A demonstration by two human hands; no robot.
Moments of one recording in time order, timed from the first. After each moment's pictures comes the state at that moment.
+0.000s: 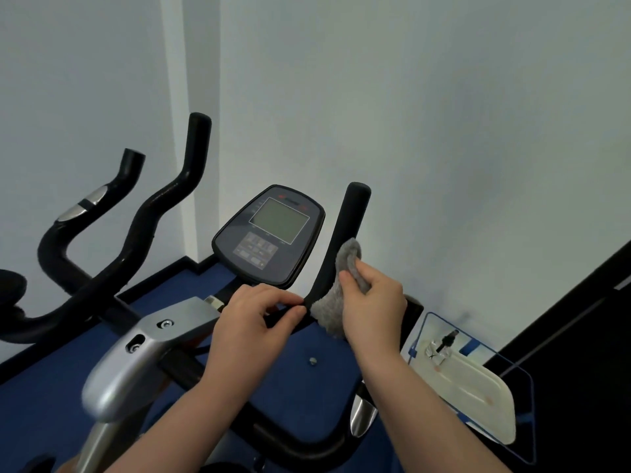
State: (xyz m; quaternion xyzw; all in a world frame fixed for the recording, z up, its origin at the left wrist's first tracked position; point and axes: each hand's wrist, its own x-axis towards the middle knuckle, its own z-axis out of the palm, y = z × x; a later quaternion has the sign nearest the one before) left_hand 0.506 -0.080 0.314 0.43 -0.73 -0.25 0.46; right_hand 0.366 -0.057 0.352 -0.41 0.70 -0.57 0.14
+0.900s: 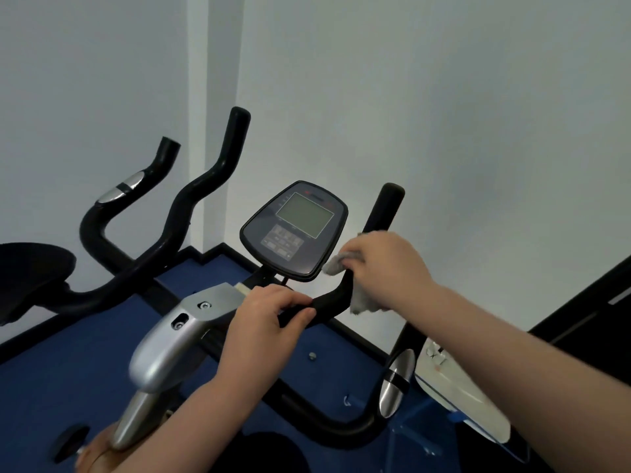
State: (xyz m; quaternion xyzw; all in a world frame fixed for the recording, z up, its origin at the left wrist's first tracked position) left_hand 0.537 -0.070 0.303 0.44 -0.71 -0.29 0.46; right_hand 0.370 -0.082 0.401 -0.70 0.71 -0.09 -0.09
